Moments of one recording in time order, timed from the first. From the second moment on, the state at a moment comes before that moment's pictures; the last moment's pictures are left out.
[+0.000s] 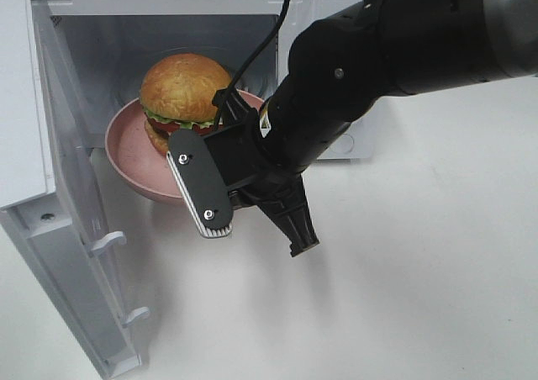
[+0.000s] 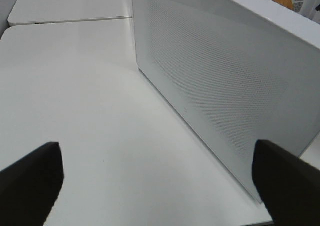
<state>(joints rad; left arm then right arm) 0.00 0.00 -0.50 -0.16 1.04 0.14 0.82 1.83 -1.15 0.04 0.41 -1.31</state>
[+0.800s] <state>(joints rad) 0.00 0.00 -0.50 -0.16 1.04 0.14 0.77 1.96 -1.31 0.04 0.43 -1.30</state>
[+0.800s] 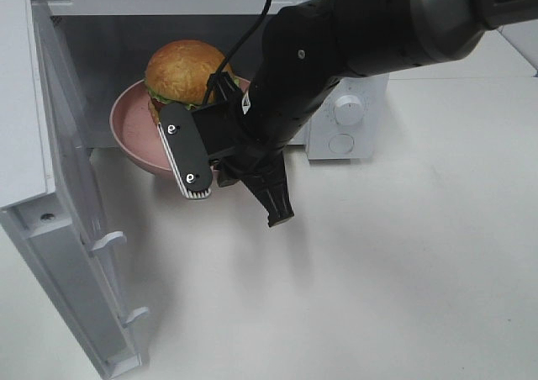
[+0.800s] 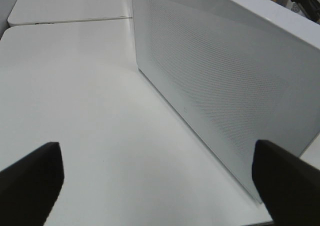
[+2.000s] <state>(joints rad) 0.00 0.00 -0.50 -0.16 1.04 0.14 0.74 2.23 -1.72 -0.05 0.57 -1.10</state>
